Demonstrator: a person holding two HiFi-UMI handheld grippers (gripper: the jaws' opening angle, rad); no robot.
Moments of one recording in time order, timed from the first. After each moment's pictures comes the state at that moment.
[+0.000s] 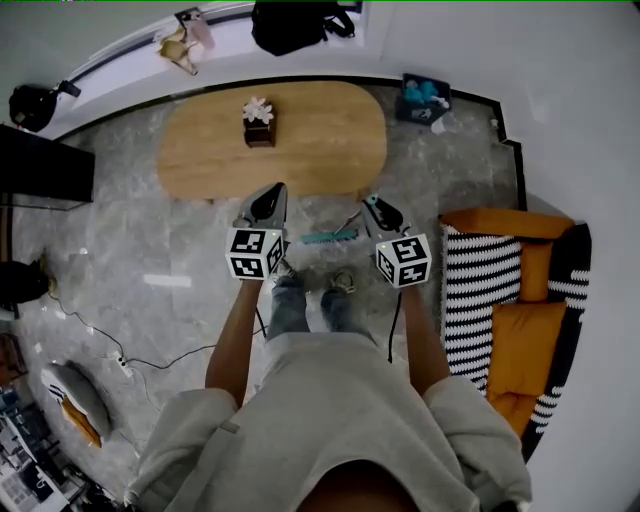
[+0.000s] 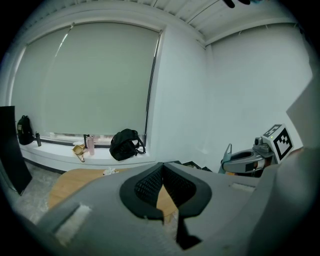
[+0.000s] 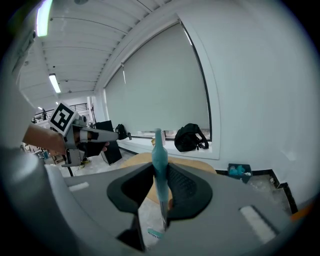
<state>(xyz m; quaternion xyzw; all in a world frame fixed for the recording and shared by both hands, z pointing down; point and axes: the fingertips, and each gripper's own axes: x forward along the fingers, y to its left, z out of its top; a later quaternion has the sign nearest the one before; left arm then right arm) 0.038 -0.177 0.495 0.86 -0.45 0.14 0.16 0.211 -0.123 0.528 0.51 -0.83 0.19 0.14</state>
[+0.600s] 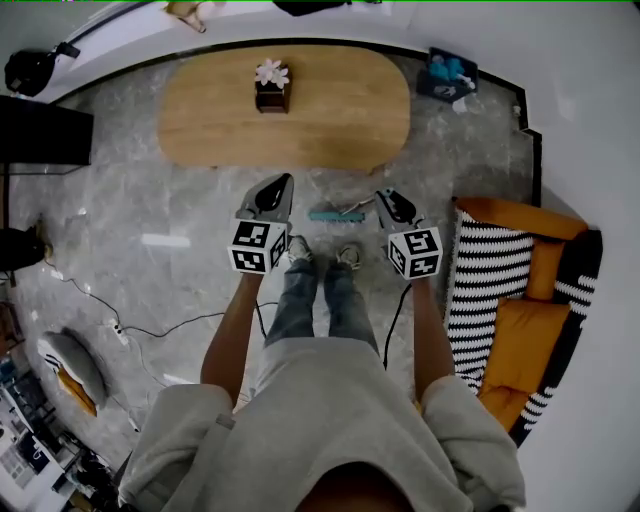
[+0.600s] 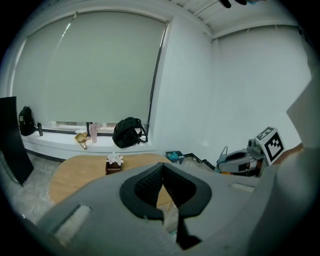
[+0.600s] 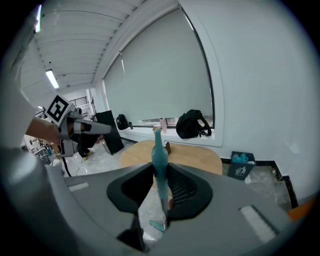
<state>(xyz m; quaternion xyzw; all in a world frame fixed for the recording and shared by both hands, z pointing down) 0.005 -0.167 0.553 0.85 -0.45 0.17 0.20 0.194 -0.122 0.600 0.48 -0.82 0.22 0.19</state>
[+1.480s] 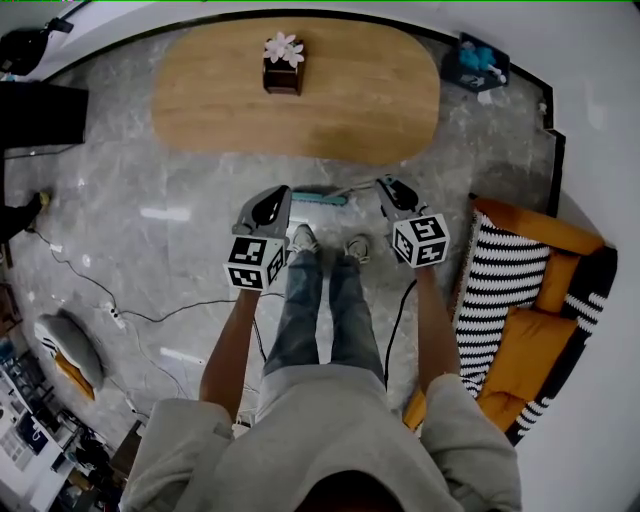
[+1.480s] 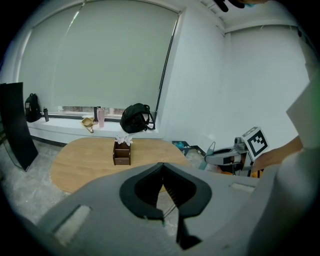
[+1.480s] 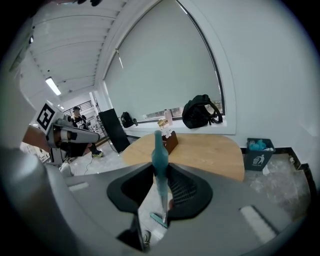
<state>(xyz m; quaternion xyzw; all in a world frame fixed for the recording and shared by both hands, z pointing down) -0.039 -0.164 0.645 0.82 -0.47 0.20 0.25 0.153 -0.172 0.701 0.44 -0.84 0.27 0.19</state>
